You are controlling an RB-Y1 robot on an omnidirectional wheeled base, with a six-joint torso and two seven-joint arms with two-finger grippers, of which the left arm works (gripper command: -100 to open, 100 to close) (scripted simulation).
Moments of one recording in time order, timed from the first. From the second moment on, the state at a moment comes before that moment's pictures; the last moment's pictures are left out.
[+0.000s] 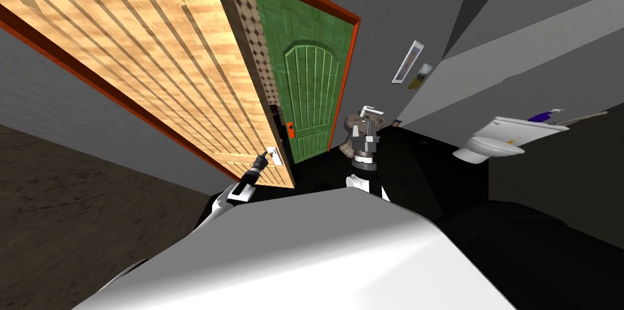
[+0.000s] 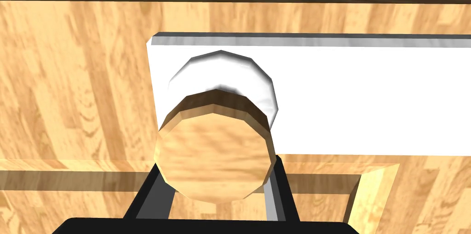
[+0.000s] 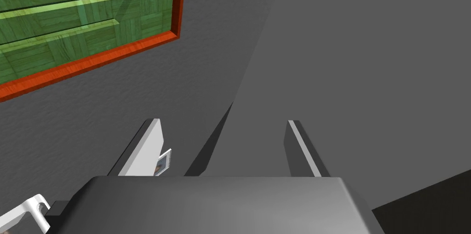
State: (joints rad) arm -0.03 0.52 -0.21 -1.14 0.08 -0.49 0.44
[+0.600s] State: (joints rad) arm 0.01 0.60 -0.25 -1.16 0.07 -0.56 0.50
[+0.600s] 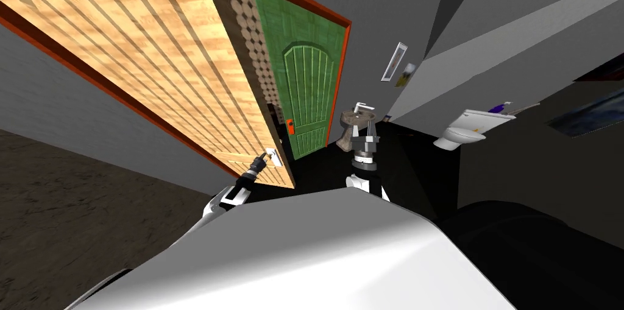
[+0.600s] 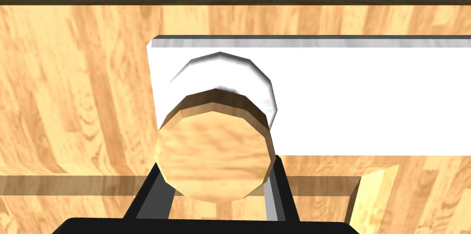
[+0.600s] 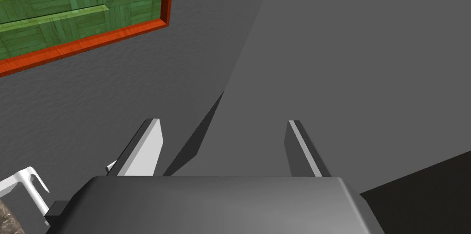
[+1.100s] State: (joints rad) arm 0.04 0.65 -0.29 -1.16 0.07 -0.64 0.54
